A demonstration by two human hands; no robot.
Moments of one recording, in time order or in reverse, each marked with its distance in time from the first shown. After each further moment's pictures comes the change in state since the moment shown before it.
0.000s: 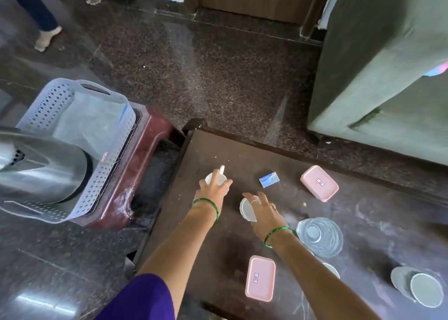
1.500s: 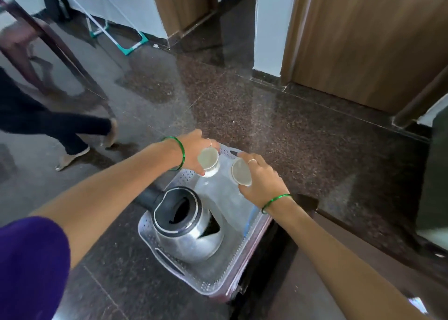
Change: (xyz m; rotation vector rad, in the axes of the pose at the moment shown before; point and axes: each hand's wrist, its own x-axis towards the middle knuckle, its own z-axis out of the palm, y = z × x) left_hand -0.024 -0.413 -0.276 0.111 0.200 -0.002; right_hand 0.113 -0.422 -0.124 0.033 0.349 -0.523
